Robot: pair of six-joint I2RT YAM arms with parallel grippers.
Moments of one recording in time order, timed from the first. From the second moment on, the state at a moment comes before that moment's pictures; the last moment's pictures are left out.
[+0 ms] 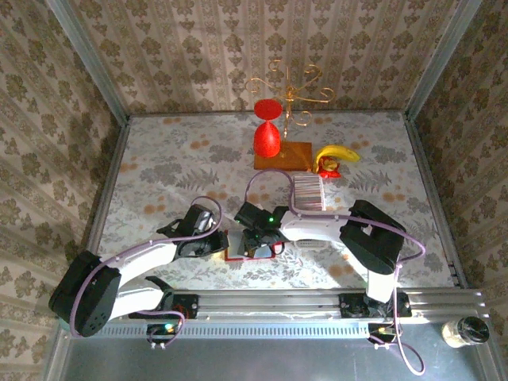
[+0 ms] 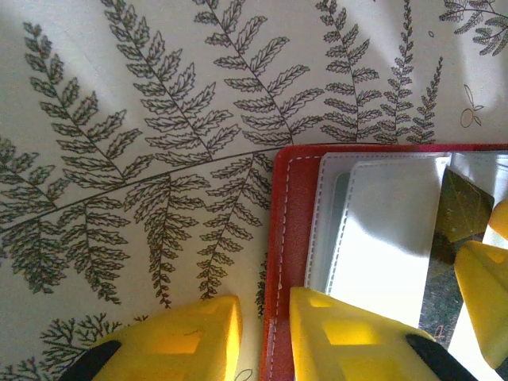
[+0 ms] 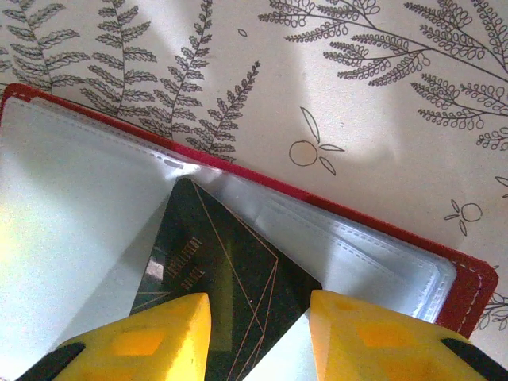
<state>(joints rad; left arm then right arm) -0.63 1.18 0.39 -0.26 0.24 -0.78 1.01 1.83 1.11 -0.46 0.12 0.62</state>
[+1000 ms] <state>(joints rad) -0.62 1.15 0.36 -0.23 0.26 -0.79 1.02 1.76 1.01 -0.26 0.08 0.79</state>
